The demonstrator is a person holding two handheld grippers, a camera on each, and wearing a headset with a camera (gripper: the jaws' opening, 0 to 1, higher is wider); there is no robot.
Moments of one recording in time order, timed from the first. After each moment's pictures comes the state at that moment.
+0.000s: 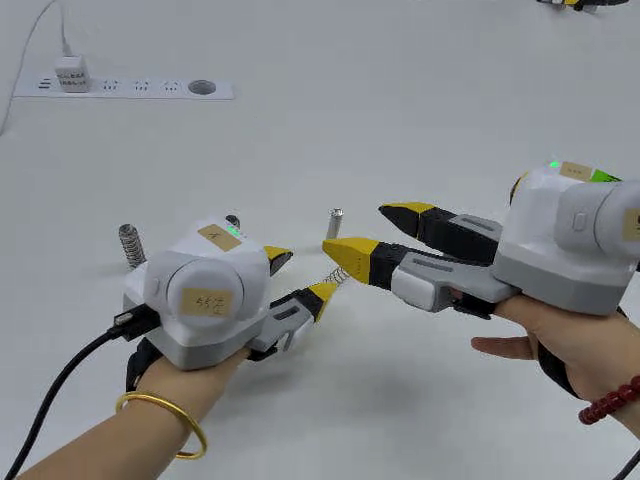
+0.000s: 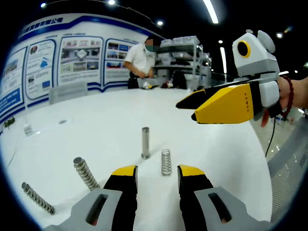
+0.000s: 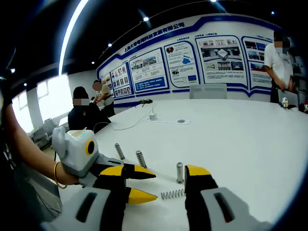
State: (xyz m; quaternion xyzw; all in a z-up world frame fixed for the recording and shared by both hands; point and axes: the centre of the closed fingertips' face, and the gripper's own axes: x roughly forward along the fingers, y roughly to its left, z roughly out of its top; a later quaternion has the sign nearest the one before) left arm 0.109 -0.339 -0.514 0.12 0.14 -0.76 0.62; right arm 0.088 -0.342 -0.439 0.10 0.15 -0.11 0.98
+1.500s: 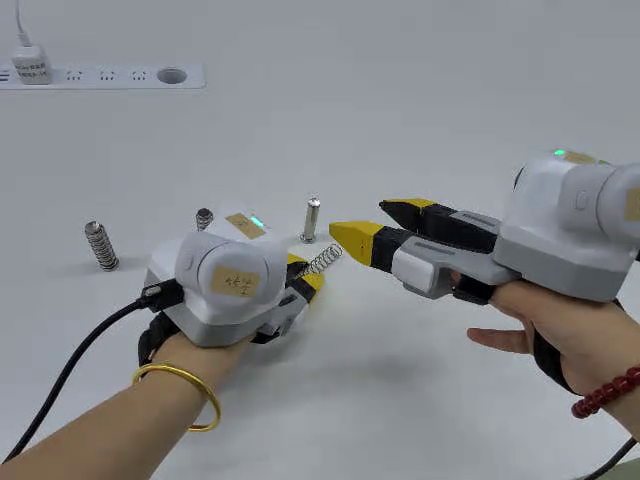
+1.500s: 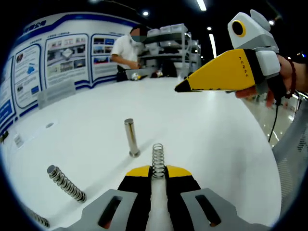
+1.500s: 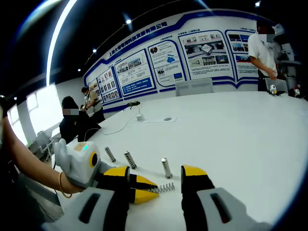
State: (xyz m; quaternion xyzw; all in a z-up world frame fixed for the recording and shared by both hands) left arm 0.094 -0.352 -0.536 0.18 0.14 -0.78 0.58; right arm 0.069 -0.365 -0.443 0.15 0.15 -0.17 0.96
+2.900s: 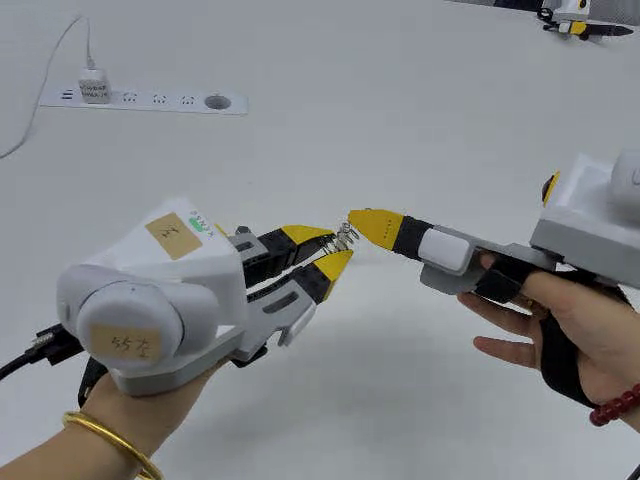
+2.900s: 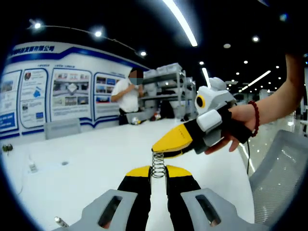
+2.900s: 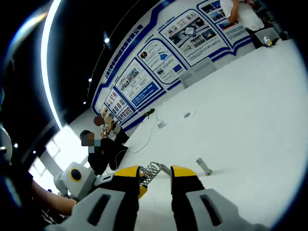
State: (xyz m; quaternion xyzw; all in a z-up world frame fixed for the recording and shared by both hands) left arm 0.097 -0.307 -0.415 0.04 0.02 -0.81 0.59; right arm 0.093 -0.335 -0.411 0.35 0.08 -0.10 0.93
